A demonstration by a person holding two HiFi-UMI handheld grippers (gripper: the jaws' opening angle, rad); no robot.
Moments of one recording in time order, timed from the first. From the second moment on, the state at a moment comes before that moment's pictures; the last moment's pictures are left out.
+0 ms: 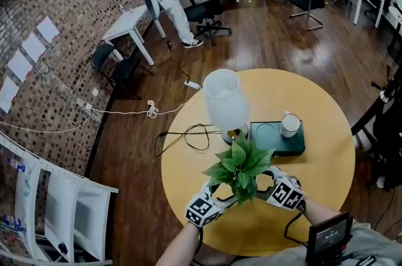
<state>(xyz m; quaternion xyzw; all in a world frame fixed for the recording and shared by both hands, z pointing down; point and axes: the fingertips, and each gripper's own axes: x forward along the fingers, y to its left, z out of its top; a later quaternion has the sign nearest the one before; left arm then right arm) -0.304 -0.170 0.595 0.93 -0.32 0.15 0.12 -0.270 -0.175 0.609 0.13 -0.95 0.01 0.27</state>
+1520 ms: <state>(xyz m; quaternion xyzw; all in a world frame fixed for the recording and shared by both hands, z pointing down) -0.352 -0.194 0.680 0.93 -0.29 0.15 0.16 -0.316 -0.198 0.691 0.14 -0.94 0.05 0.30</state>
